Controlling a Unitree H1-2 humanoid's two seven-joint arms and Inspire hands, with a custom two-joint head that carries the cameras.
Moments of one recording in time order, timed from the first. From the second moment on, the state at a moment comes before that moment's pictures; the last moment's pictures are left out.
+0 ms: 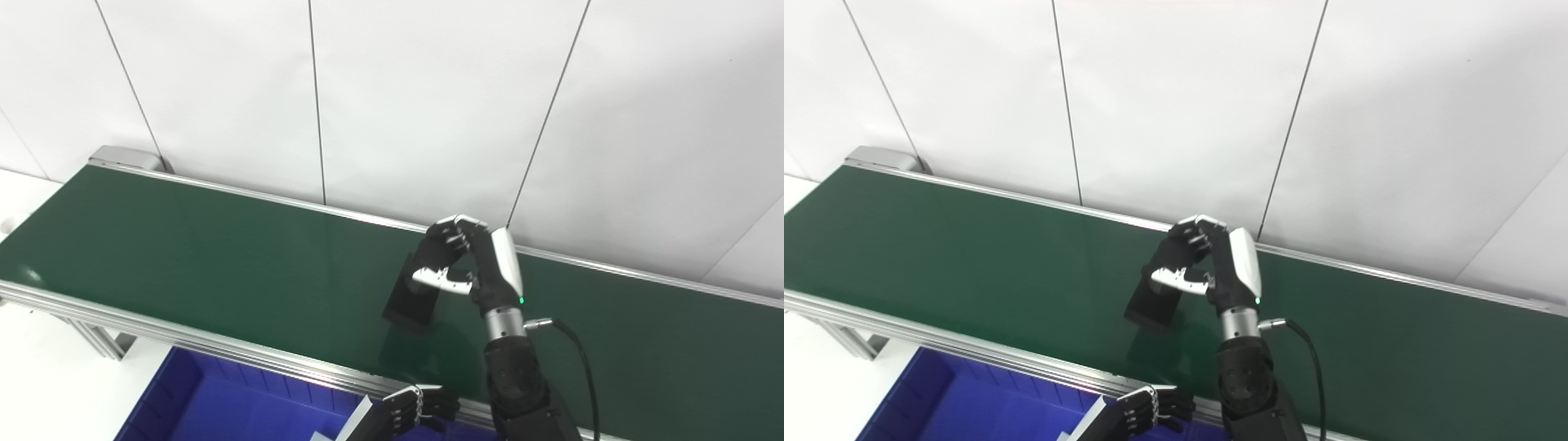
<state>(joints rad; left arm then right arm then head) 0.38 0.00 -0.28 0.04 0.03 -0.42 -0.10 -0.53 0.16 0.33 0.52 -0.44 -0.22 -0.20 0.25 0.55</state>
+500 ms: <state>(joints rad) 0.37 0.00 -0.27 0.04 0.01 -0.42 -0.11 -0.45 0.07 0.27 0.11 -0.38 -0.12 -0.04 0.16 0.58</state>
